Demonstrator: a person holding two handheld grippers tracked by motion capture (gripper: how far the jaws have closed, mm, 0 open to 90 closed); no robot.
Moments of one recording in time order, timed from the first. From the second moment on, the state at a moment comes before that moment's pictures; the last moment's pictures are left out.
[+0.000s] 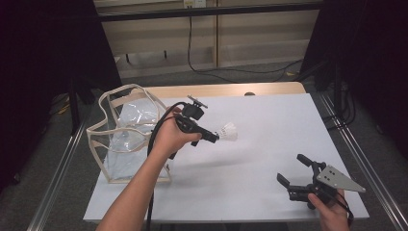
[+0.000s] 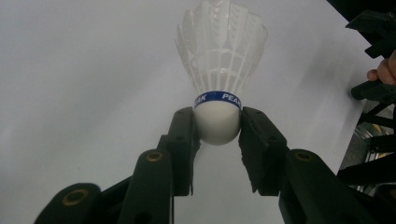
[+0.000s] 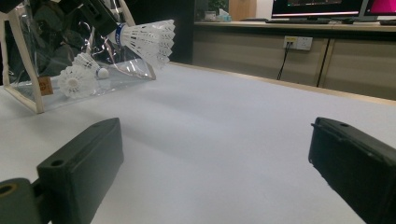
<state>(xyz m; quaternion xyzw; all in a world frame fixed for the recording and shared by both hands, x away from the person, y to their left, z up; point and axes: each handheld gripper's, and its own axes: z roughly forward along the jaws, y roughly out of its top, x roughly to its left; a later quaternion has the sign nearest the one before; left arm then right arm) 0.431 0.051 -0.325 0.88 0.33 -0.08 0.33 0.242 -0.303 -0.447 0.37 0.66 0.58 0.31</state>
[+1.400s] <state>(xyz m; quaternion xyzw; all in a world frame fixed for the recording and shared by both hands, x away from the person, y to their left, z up) 0.438 0.073 -0.287 0.88 0.35 -0.09 0.30 0.241 -0.303 -0.447 0.37 0.66 0.58 0.31</state>
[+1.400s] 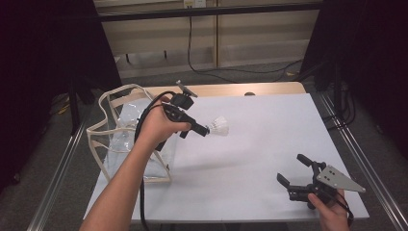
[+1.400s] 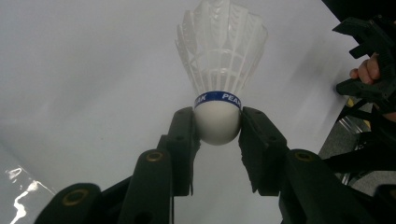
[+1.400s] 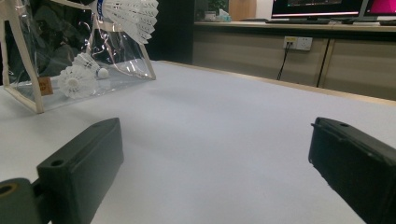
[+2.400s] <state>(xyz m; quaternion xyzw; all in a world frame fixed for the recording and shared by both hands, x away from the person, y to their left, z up) 0.441 0.088 -0.260 0.89 0.35 -0.09 0.28 0.241 -0.303 -0.447 0.37 0.66 0.58 0.31</state>
